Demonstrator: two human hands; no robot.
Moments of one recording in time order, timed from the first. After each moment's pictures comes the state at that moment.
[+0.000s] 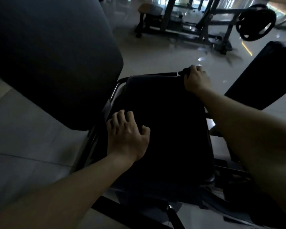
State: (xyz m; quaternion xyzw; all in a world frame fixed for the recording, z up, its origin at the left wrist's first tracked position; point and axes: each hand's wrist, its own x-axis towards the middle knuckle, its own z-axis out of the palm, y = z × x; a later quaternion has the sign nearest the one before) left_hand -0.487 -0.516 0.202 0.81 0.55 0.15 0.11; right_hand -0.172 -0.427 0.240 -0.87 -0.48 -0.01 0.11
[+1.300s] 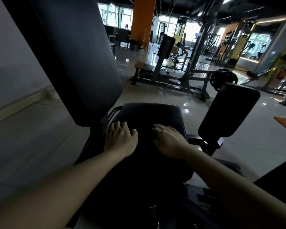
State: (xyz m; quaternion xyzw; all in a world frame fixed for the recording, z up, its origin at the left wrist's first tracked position) left_hand -0.486 -0.513 0.197 0.80 0.55 0.19 0.15; right_hand -0.311 -0.595 0.239 -0.71 -0.71 0.03 0.03
